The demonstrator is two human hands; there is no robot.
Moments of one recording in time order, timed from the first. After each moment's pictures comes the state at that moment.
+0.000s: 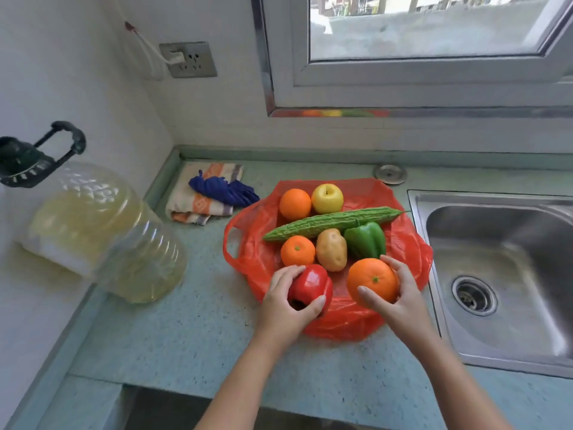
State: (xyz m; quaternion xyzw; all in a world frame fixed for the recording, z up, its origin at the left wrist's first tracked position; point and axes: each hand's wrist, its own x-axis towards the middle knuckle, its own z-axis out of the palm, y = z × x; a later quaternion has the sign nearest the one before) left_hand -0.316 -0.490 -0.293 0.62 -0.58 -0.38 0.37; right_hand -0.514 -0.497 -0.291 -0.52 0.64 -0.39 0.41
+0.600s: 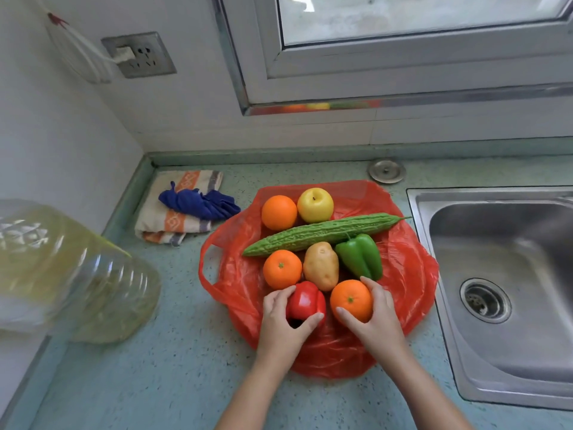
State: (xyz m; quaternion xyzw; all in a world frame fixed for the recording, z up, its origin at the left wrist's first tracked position) left_hand -0.337 -0.540 -0.346 0.68 -0.56 -0.38 0.29; right_hand -0.508 -0.546 -0.359 -0.53 0.68 -0.32 0.41
